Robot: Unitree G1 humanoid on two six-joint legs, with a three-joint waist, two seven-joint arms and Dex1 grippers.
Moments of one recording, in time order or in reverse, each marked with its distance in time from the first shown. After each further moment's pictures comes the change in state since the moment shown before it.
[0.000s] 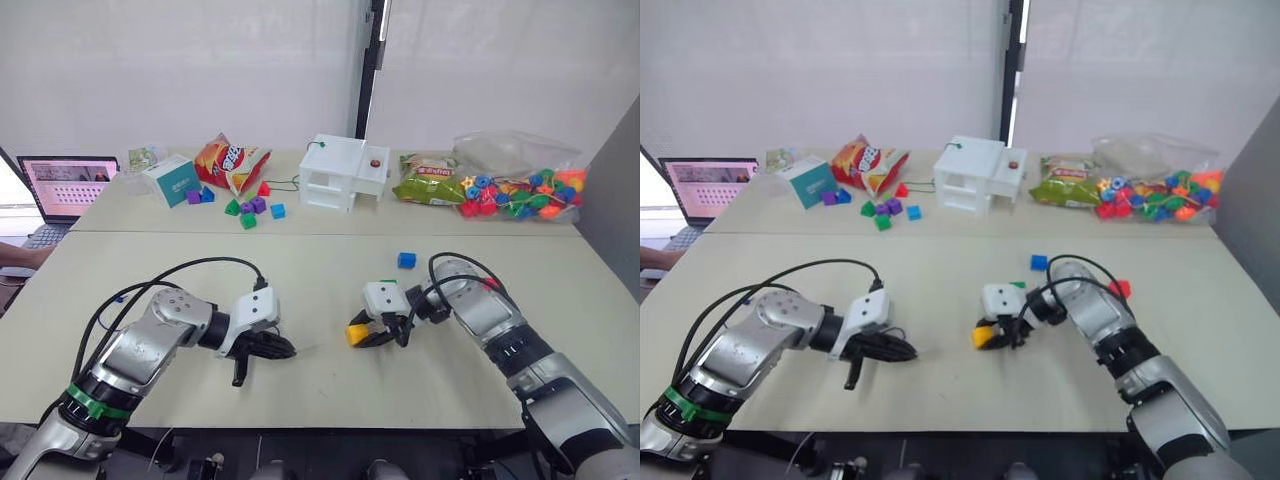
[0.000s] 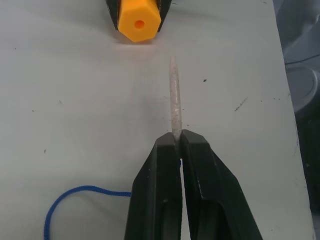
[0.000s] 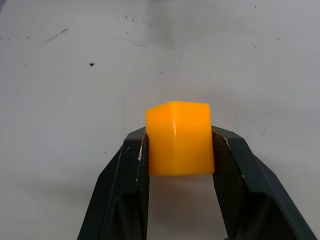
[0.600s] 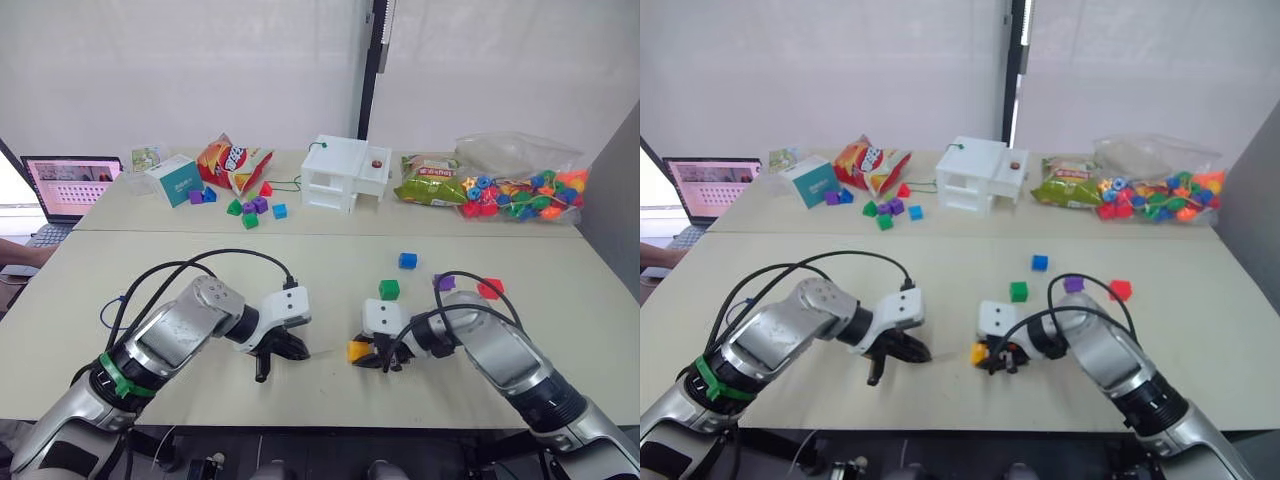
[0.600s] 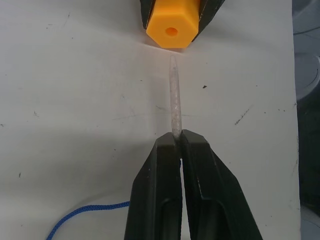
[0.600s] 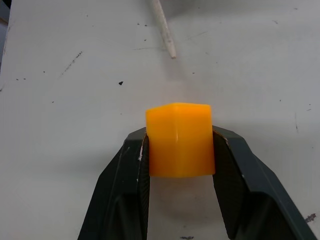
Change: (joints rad) left arm -0.201 -0.019 -0.210 -0.063 0.022 0.311 0.068; right arm 0.213 -0.072 -0.026 -0.549 -0.047 0.540 -0.207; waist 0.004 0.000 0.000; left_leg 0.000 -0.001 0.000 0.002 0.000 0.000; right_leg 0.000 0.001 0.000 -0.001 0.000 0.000
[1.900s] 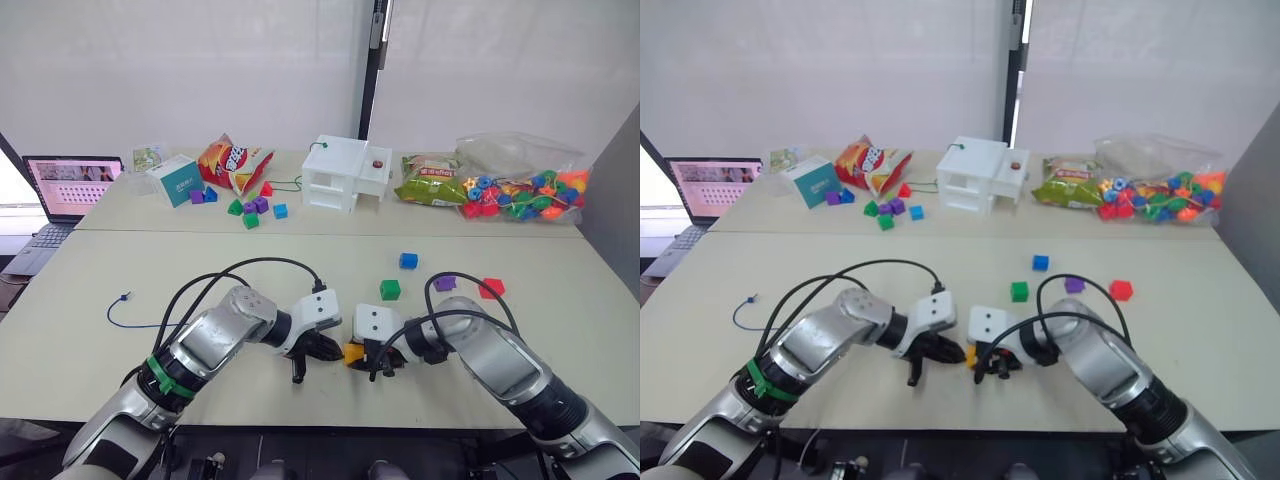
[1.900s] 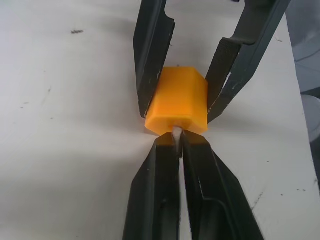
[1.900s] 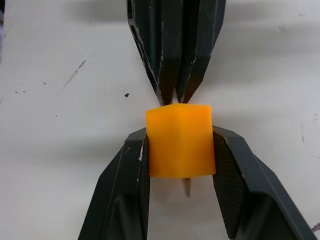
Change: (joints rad) left arm 0.039 -0.182 -0.005 0.126 0.000 -0.187 0.095; right arm 0.001 -0.007 0.053 -0.115 0.007 0.121 -0.081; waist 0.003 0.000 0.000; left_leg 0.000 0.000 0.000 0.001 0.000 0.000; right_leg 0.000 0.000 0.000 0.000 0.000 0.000
